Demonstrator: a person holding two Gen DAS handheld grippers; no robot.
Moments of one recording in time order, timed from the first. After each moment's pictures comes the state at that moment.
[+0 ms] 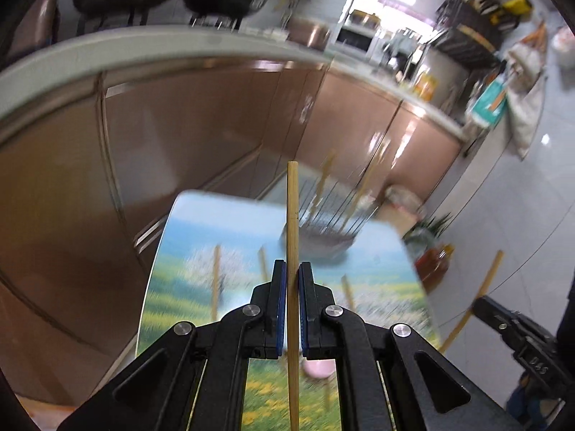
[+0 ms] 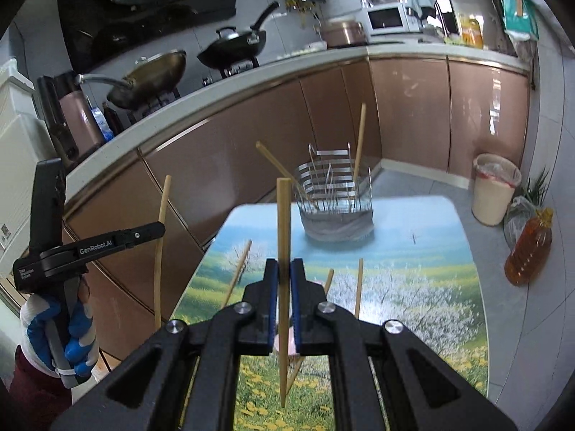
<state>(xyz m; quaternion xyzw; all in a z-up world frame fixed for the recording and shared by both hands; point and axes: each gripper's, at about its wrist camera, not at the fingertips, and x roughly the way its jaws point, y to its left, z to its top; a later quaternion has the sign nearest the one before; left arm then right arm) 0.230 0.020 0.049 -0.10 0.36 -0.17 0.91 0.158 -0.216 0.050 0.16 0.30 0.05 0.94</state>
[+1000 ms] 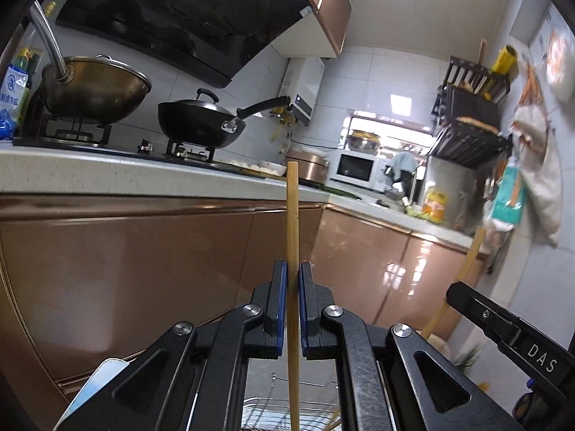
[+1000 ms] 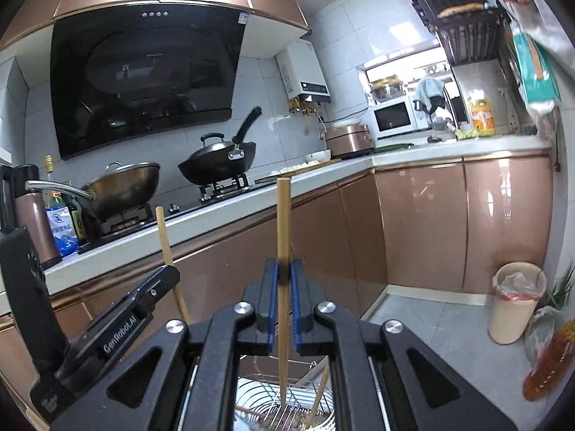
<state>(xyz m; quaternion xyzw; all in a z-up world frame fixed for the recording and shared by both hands) 0.405 -0.119 0.050 -0.11 0.08 -0.08 0.99 0.368 -0.327 0.066 0.15 0.09 0.04 0.98</state>
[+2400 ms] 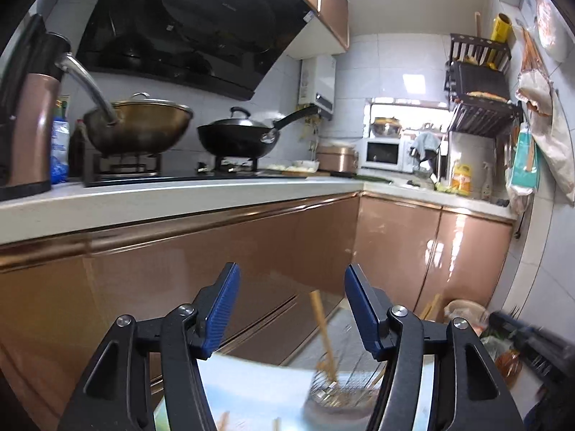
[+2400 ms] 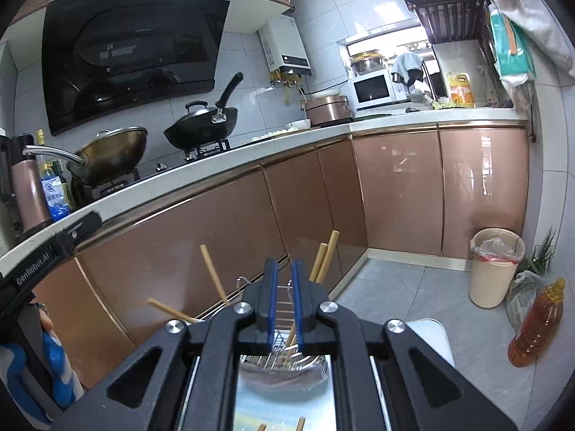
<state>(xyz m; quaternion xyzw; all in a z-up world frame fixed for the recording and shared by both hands) 0.309 -0.052 0.078 -0.04 0.11 -0.02 0.99 0.282 -0.318 0.041 0.15 0.15 0.01 0.98</state>
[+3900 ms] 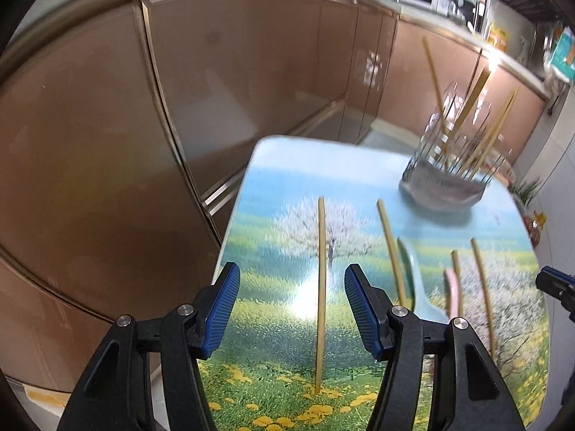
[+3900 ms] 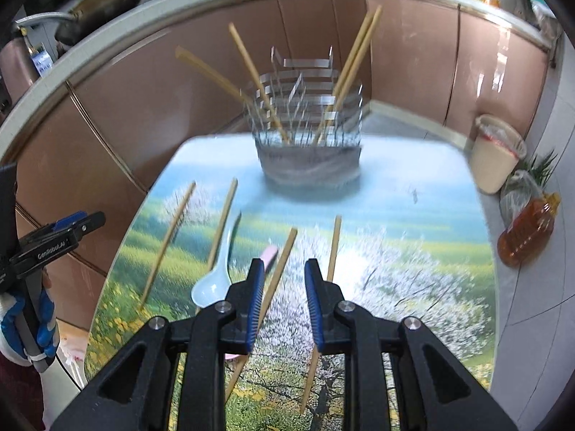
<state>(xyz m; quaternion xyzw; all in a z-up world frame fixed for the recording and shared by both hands) 0.292 0.054 -0.089 -0.01 0.46 -0.02 0.89 0.261 -0.229 -0.084 0.12 0.46 0.04 0.88</state>
